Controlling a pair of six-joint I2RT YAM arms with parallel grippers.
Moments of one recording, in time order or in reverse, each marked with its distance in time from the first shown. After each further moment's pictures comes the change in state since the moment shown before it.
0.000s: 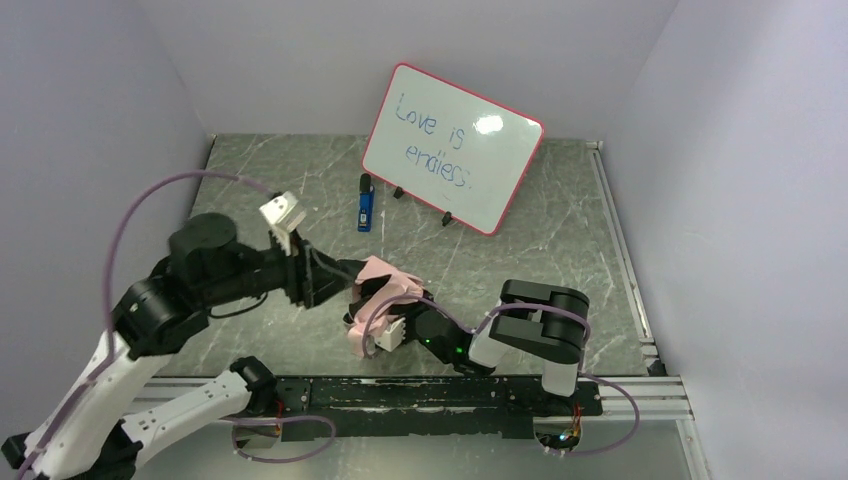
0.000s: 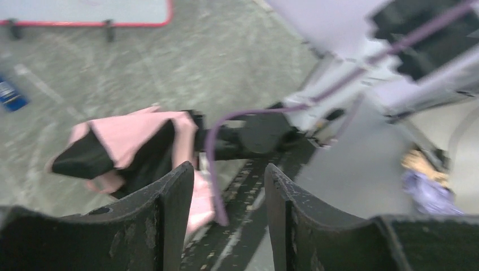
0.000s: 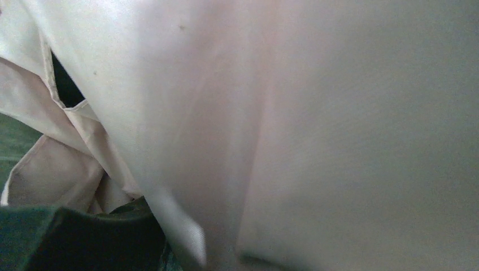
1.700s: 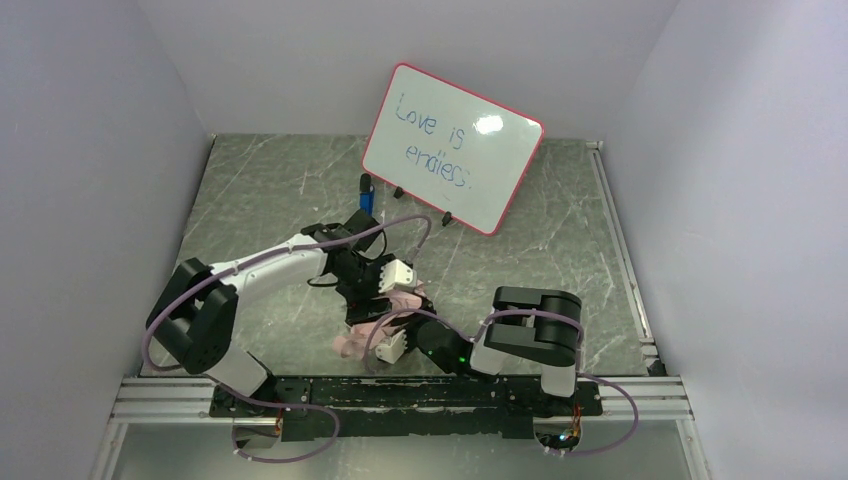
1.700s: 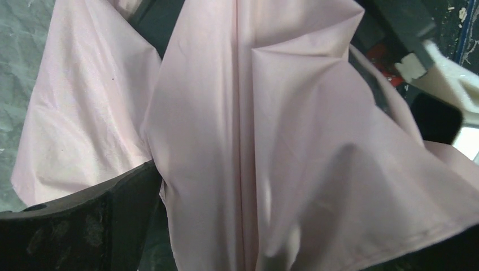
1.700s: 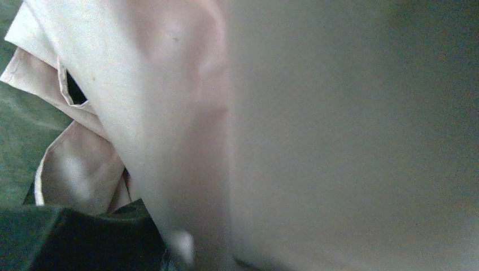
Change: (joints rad) left arm 0.031 0.831 -0.232 0.036 0.109 1.155; right arm 0.069 0.034 -0.045 0.089 0.048 -0.109
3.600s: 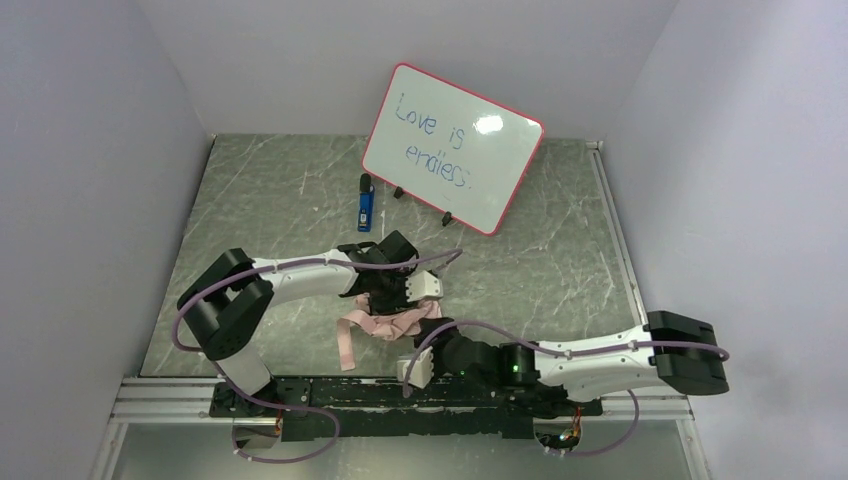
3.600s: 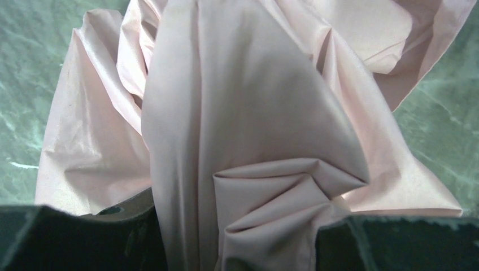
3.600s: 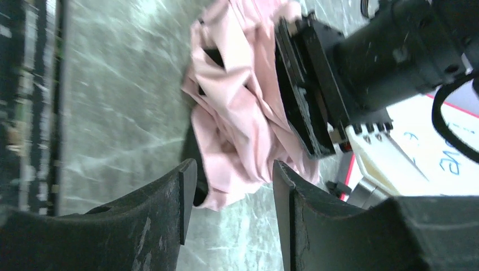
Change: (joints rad) left arm -0.175 0.157 -0.022 0.282 -0.341 -0.186; right arm 0.167 -0.793 -0.039 -0.918 -0.108 0.395
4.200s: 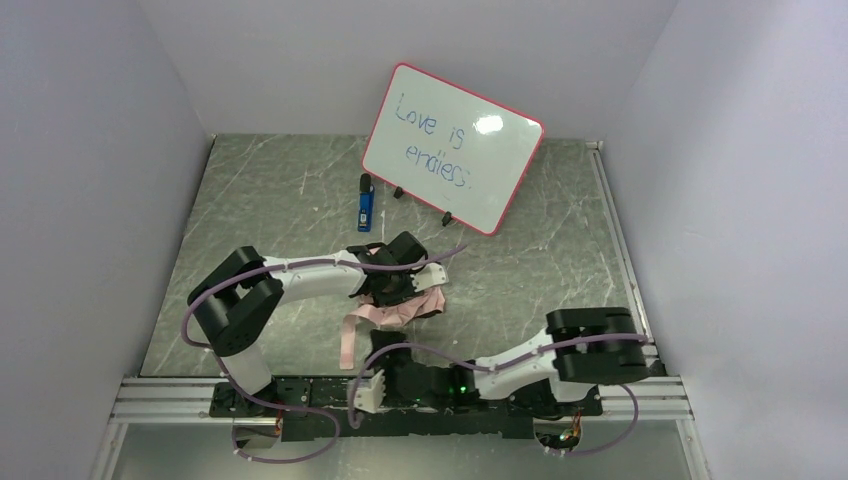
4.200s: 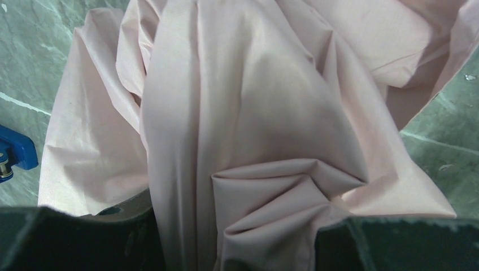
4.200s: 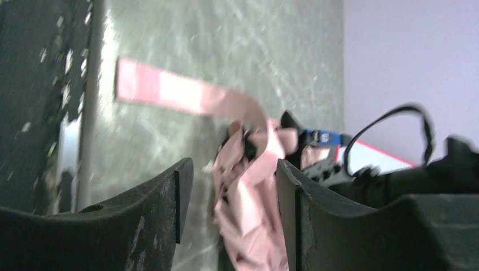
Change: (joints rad) left arm -0.037 0.038 0.034 0.083 -0.258 -0.157; right arm 0.175 0.453 0.167 0.404 0.133 -0.039
